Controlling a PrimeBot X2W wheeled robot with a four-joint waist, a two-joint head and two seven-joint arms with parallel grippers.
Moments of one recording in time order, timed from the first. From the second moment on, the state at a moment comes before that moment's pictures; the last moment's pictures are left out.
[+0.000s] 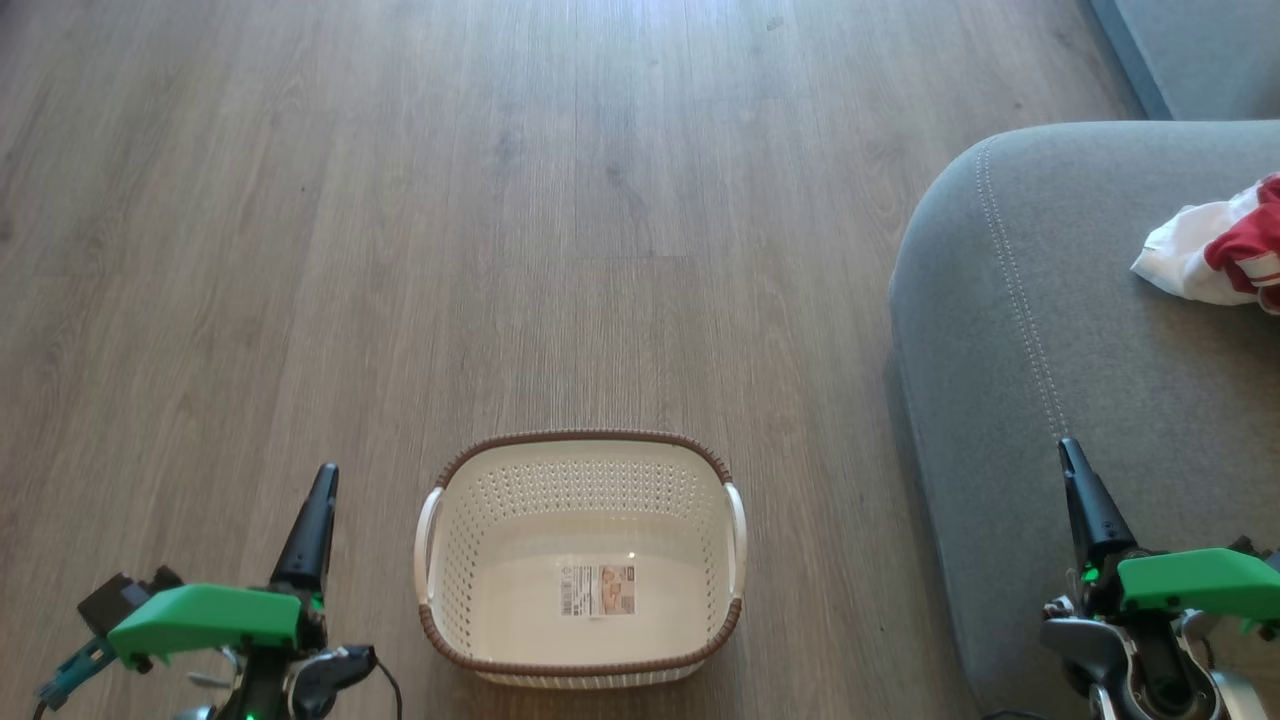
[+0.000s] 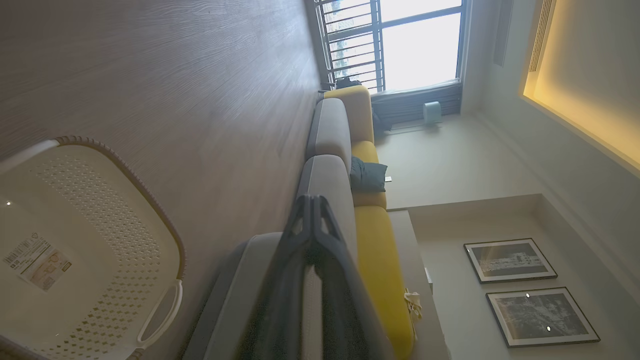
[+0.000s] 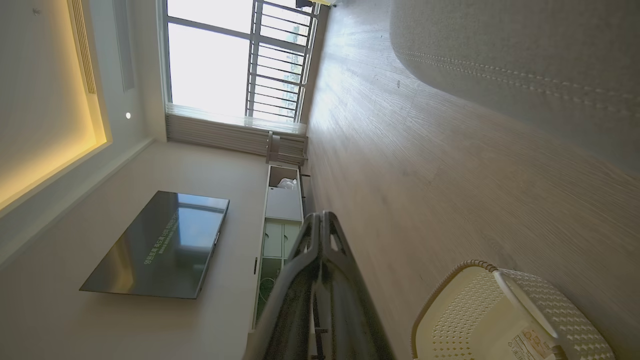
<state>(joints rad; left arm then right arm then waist) -0.04 0.07 0.00 0.27 -1.48 -0.10 0.03 -0.04 -0.05 -0.13 0.26 1.43 0.13 0.07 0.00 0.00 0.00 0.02</state>
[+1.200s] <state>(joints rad) -0.05 0.07 0.04 0.27 -1.64 -0.12 0.08 -0.06 -0.05 -0.13 0.28 1.60 0.13 0.11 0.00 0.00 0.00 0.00</state>
